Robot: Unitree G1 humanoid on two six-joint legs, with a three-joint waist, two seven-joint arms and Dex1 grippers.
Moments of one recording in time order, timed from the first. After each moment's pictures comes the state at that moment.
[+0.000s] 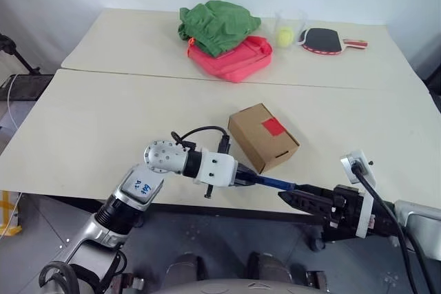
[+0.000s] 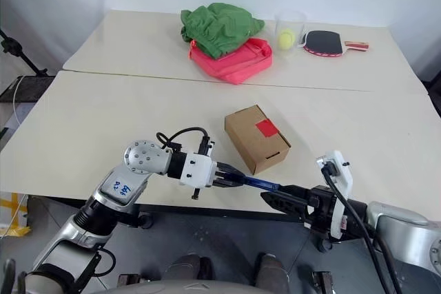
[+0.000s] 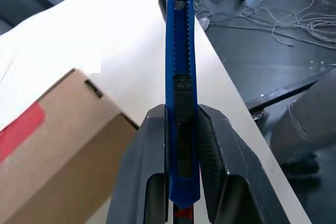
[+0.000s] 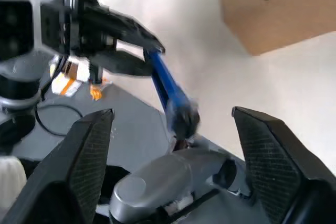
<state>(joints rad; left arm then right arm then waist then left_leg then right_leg) -0.58 0.46 -0.39 -0.06 -0.09 -0.07 -1.09 0.17 -1.06 -0.30 -0.63 1.92 0.87 -0.01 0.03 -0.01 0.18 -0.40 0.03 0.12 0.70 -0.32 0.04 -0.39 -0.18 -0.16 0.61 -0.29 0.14</state>
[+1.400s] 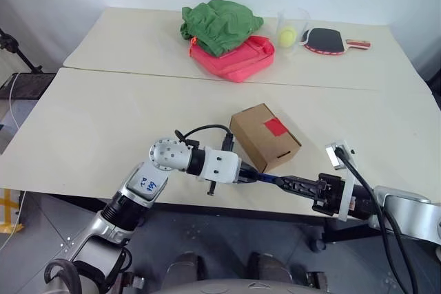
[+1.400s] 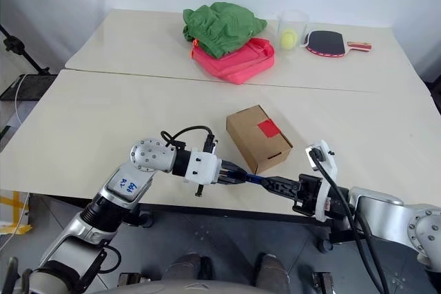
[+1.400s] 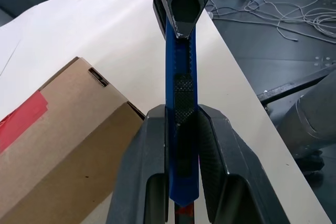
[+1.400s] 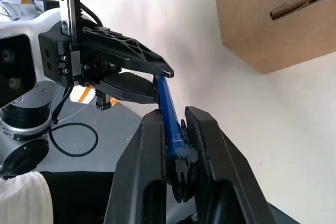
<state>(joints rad) -0.60 0.44 -0.40 -0.03 -0.05 -0.06 -1.08 -0.02 -1.02 -0.12 -0.50 1.97 0.89 -0.08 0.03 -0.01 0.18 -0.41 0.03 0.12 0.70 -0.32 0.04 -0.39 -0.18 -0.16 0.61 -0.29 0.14</state>
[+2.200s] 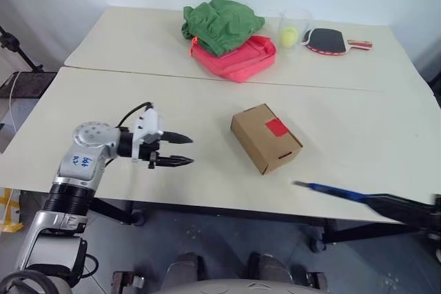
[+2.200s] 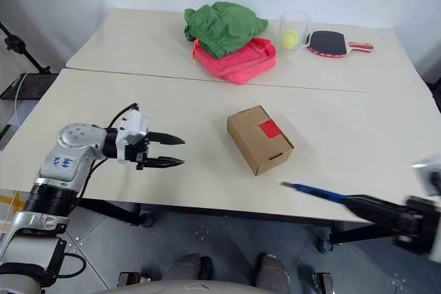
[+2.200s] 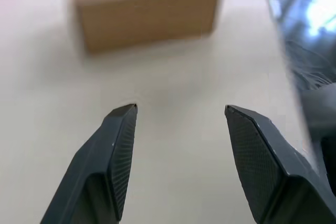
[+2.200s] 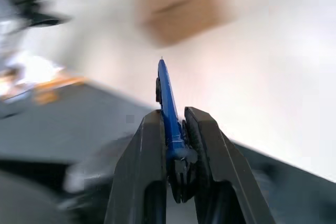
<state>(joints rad) -0.59 0.71 -0.05 0.35 -0.33 0.14 -1.29 0.68 -1.04 -1.26 -0.48 1.55 1.25 0.58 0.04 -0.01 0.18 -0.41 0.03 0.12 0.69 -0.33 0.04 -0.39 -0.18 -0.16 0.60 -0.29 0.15</state>
